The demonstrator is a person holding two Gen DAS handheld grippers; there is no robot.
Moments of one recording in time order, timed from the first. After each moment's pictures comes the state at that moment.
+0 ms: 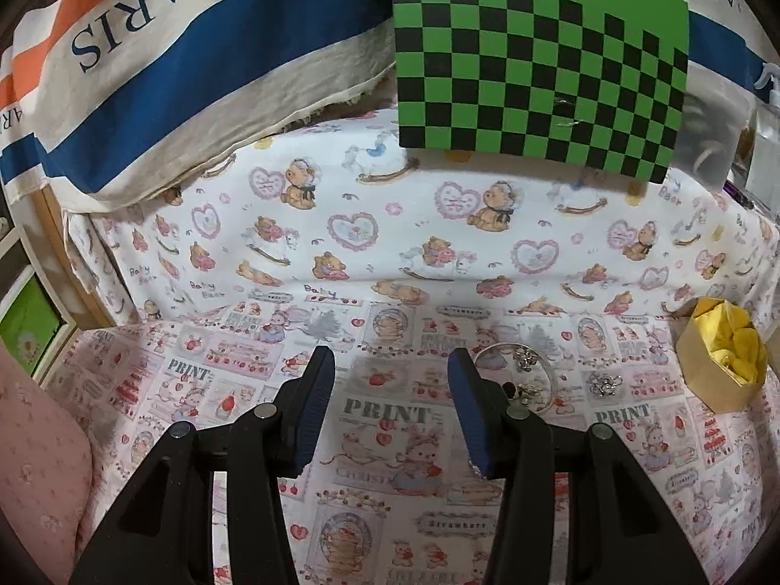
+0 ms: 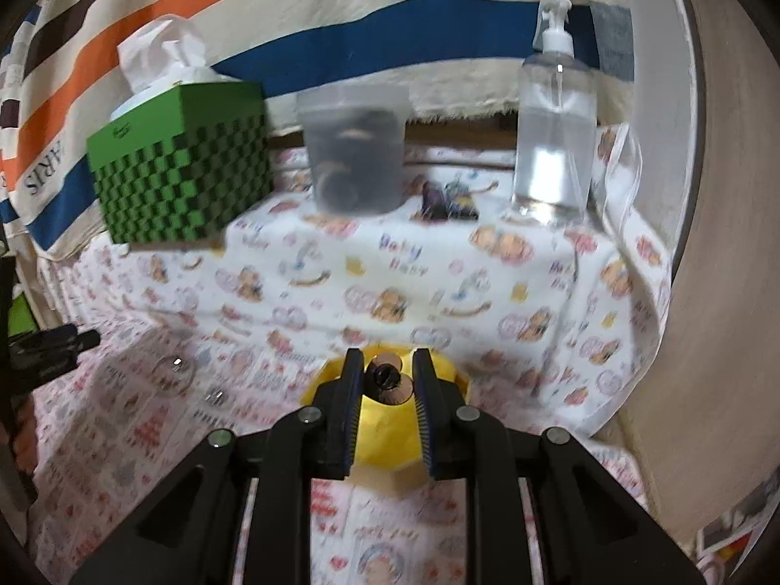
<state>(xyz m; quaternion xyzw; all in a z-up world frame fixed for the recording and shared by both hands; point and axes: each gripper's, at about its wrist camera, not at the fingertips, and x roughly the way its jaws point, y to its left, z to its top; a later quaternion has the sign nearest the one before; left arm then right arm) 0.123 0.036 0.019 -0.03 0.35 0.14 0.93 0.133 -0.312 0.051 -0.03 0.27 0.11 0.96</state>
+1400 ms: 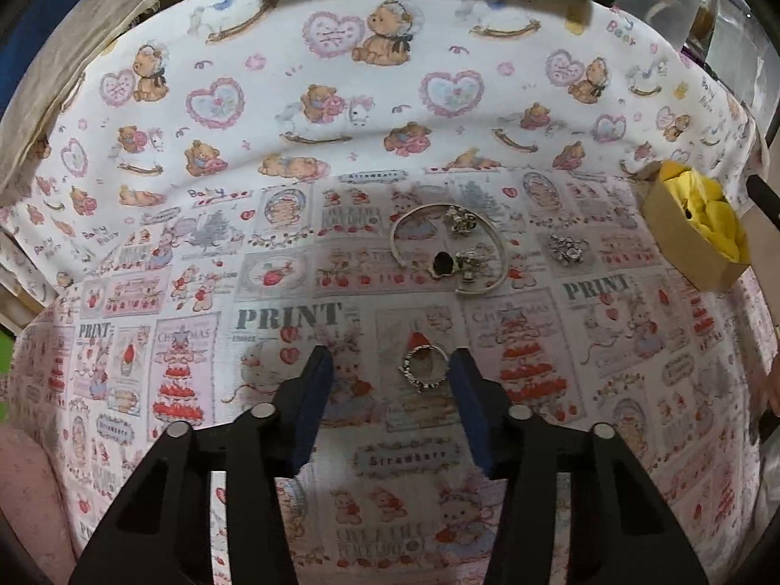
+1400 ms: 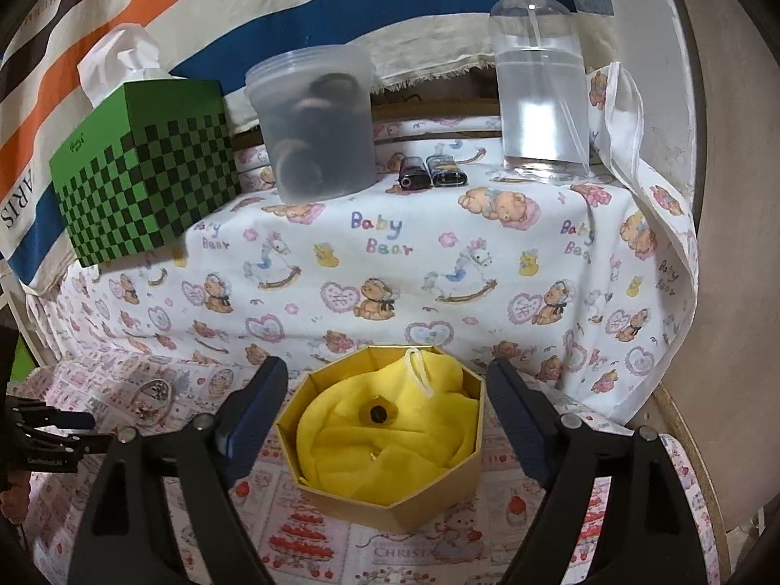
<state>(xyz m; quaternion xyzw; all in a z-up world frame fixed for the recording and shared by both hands) 0.142 -0.002 -0.044 0.00 0.50 0.02 0.87 0.153 -0.319 0.010 0.02 0.27 0.10 0.96</state>
